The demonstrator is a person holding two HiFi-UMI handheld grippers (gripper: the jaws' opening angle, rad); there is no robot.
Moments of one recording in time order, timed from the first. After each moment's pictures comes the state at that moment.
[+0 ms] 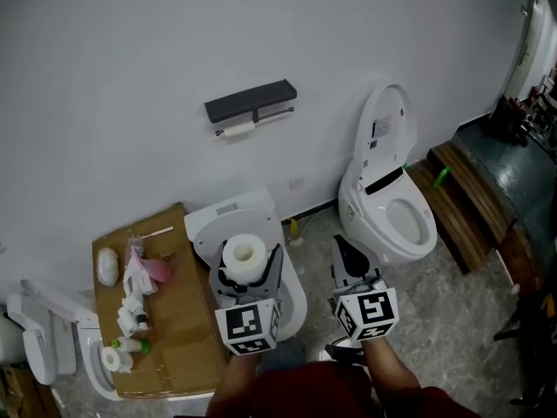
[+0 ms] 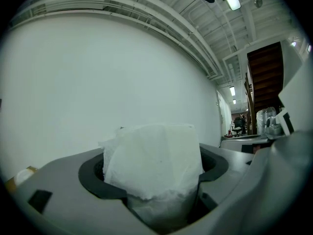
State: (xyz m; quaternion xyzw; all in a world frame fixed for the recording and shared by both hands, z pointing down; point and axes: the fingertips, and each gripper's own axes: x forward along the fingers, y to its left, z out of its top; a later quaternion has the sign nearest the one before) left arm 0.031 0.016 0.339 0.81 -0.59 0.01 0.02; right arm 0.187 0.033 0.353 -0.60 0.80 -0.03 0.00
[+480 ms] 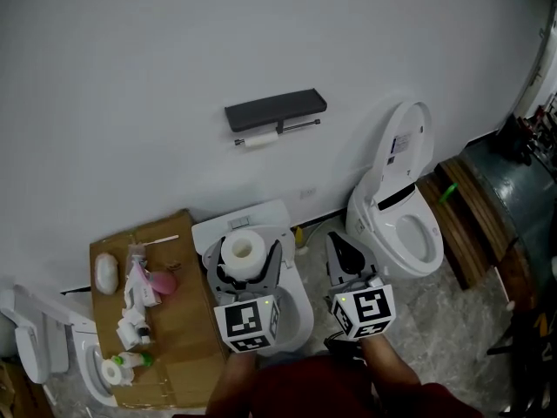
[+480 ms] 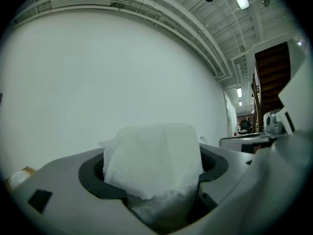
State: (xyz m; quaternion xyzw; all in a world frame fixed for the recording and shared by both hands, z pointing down) left arm -0.031 -0.079 0.342 0.79 -0.61 0.00 0.03; right arm 0.116 -0.069 0.347 -0.57 0.82 -0.02 -0.02
